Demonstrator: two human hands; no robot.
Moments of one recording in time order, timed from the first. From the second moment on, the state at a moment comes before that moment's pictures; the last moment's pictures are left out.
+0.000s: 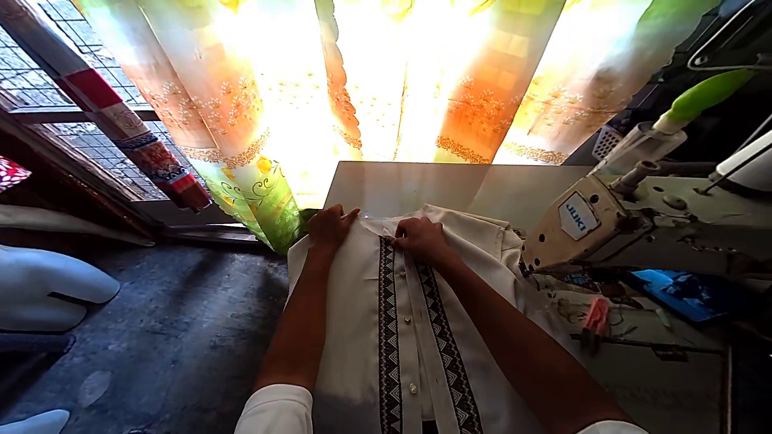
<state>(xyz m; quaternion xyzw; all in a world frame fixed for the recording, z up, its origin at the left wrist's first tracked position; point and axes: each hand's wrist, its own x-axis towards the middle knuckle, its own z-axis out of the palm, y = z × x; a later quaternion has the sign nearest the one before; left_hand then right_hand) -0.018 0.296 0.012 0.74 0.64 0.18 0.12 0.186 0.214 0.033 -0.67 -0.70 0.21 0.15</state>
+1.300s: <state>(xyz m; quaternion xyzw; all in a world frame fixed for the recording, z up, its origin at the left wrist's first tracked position) -0.016 0.233 0.006 0.77 0.61 0.01 0.20 0.203 0.141 -0.015 -0.66 -0.74 0.07 0.13</state>
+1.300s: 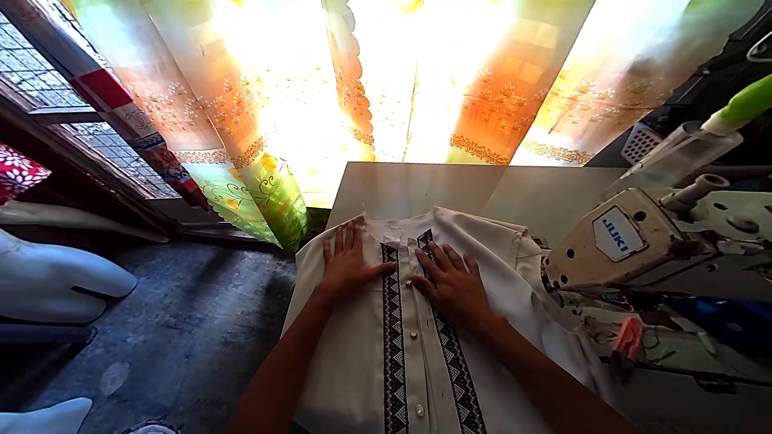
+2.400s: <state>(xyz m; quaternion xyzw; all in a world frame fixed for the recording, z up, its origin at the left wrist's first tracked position) 0.014 0.234 0.004 0.72 0.66 0.05 0.18 0.201 0.156 -0.023 -0.64 -0.74 0.05 0.20</state>
